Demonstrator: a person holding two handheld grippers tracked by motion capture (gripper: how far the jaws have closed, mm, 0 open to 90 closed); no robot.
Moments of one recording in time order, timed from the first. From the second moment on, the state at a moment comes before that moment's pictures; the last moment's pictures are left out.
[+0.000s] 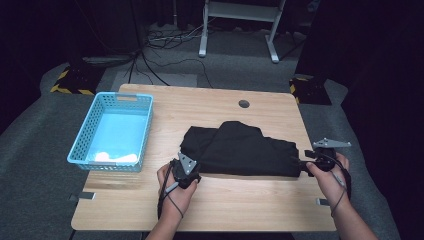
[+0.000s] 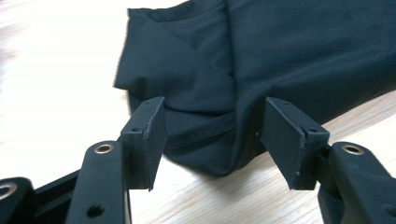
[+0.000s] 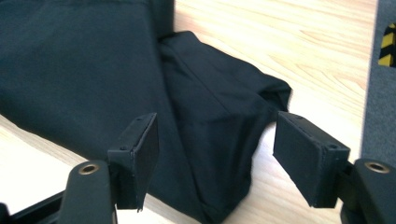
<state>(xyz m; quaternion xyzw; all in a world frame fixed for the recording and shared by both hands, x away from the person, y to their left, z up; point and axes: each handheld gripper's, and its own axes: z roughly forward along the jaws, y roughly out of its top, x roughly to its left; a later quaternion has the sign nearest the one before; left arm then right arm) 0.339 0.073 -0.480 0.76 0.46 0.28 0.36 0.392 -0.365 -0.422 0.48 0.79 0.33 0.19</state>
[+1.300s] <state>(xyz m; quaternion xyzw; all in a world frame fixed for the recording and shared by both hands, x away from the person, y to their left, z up) 0.309 0.124 -0.488 0.75 0.50 0.26 0.36 0.470 -0.267 -0.428 0.40 0.82 0.38 0.18</state>
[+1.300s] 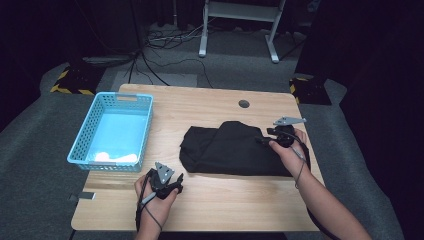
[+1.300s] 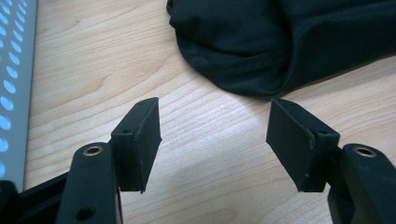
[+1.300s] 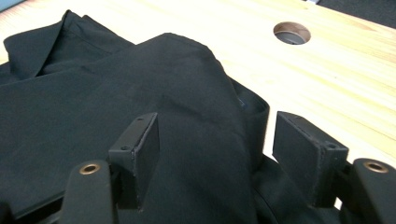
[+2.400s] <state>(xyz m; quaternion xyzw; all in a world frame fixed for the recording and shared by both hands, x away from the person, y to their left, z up) 0.308 0.132 -0.486 0.73 0.51 0.26 0.38 0.450 -0.258 -0.410 0.31 0.86 0.38 0.13</state>
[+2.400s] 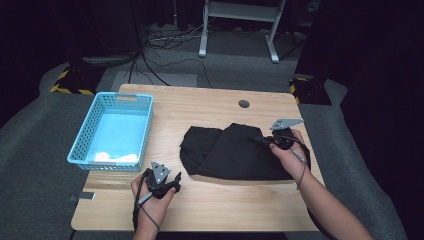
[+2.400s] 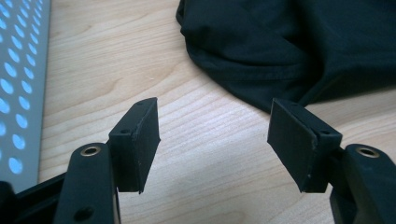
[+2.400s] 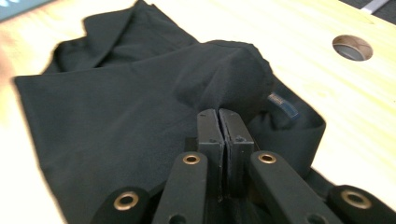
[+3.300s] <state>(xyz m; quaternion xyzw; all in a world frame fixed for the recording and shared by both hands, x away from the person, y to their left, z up) 0.311 0.132 -0.489 0.73 0.51 0.25 0.37 0.403 -0.277 -0.419 0.31 0.86 0.38 0.14</state>
